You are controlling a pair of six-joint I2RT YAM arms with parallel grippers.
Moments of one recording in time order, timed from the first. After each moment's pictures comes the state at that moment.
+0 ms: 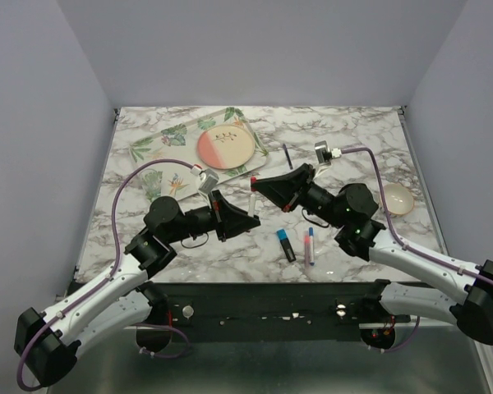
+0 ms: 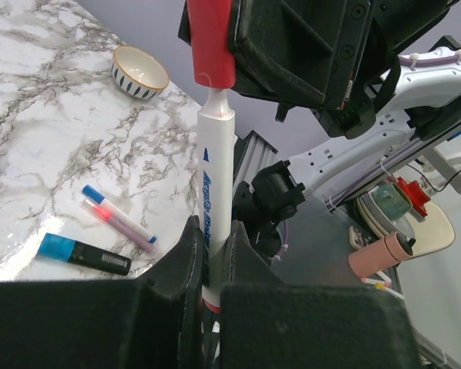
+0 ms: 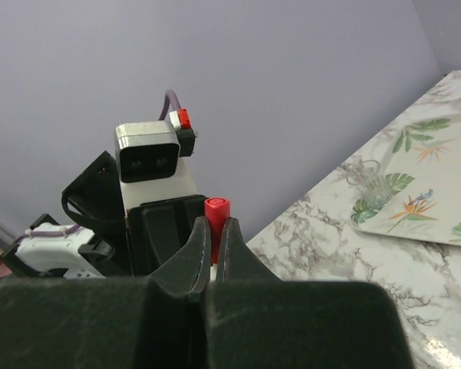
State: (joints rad) left arm -0.71 0.78 0.57 0.28 0.55 -0.68; right arm 0.83 1.09 0.71 0.70 -0.26 0.74
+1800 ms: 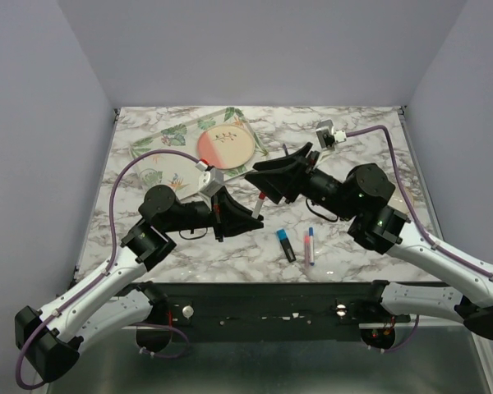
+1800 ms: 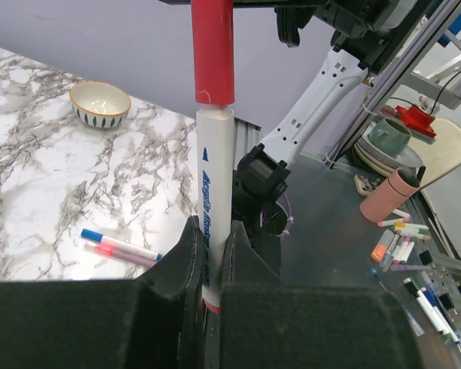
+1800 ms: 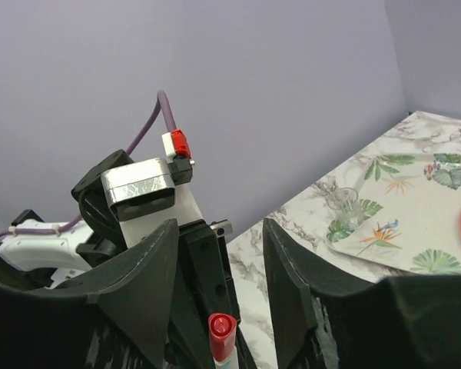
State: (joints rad) left arm -0.71 0.82 0.71 0.25 0.77 -0.46; right arm 0.98 1.05 1.08 0.23 -0.09 0.48
